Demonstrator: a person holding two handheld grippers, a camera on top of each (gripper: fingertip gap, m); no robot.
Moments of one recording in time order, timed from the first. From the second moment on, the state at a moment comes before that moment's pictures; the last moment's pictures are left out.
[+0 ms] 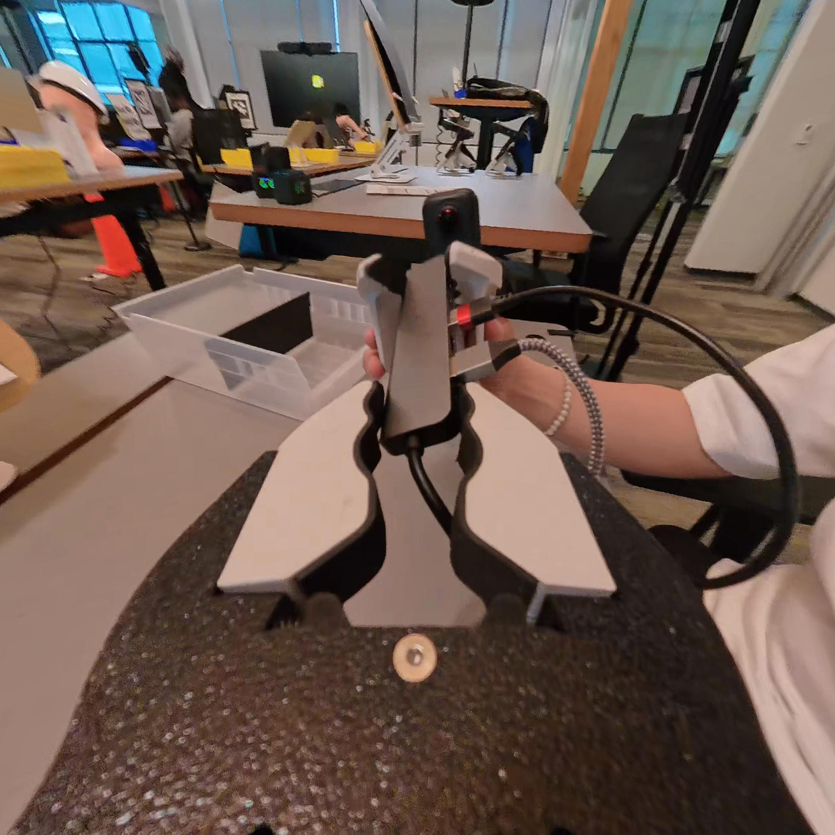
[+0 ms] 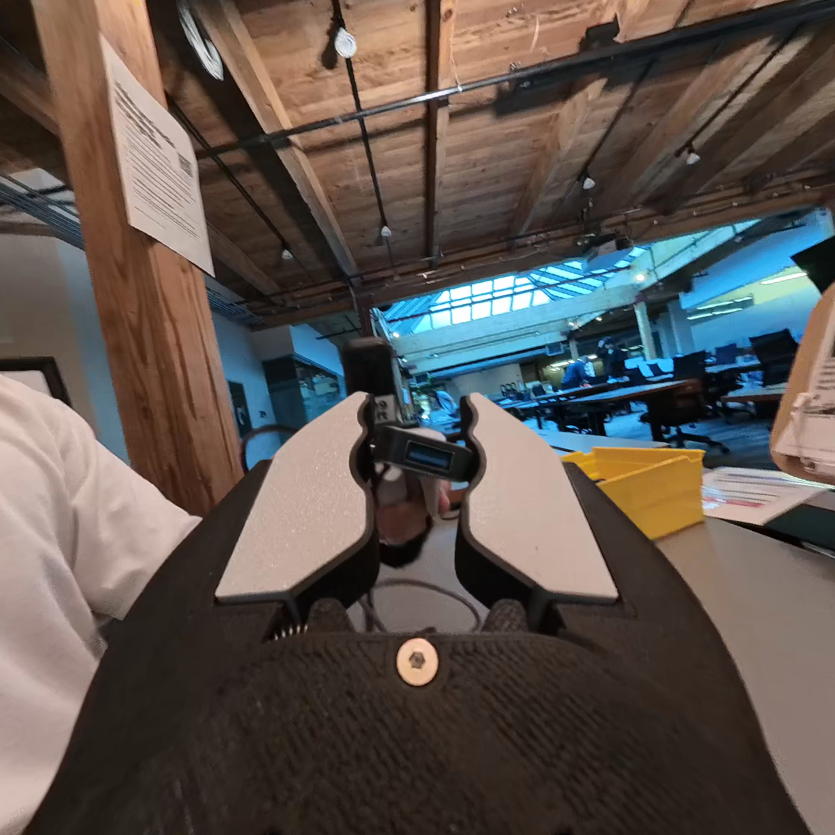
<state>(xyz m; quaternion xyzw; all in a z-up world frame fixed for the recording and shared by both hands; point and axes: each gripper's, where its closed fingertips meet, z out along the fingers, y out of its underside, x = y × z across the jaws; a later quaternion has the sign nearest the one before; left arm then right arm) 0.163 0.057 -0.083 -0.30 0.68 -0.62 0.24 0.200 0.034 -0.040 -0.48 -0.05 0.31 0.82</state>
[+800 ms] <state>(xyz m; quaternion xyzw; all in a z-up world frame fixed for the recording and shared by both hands) 0.159 0.063 -0.065 -0.25 0.71 -0.54 0.37 0.204 0.026 -0.045 -0.44 -0.05 0.35 0.83</state>
